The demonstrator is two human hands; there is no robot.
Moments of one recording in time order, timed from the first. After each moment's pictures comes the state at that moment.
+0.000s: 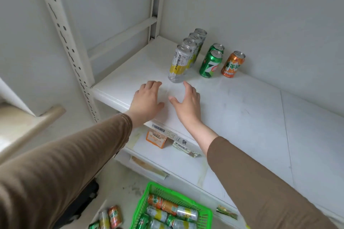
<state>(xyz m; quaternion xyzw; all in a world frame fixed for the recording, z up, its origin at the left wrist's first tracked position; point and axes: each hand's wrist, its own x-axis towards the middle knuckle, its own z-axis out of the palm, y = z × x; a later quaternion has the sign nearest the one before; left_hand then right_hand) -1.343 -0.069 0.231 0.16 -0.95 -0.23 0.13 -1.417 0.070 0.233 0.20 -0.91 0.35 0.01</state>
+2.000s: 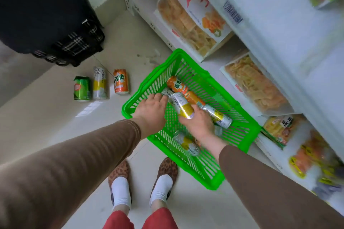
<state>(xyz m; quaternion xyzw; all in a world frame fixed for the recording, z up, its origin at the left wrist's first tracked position) -1.101 0.167 -0.355 0.25 -0.91 -0.22 -0.25 -1.217 0.310 -0.382 0.22 -0.90 0.07 -0.37</state>
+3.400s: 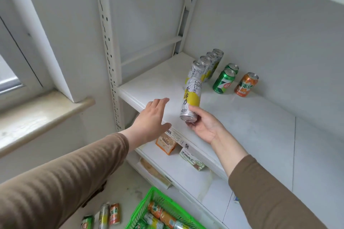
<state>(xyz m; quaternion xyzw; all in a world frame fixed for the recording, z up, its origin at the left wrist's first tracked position) -1.255 -0.017 0.273 0.18 -0.94 -0.24 0.13 -1.402 0.120 0.285 0.01 -0.56 0.69 -0.45</state>
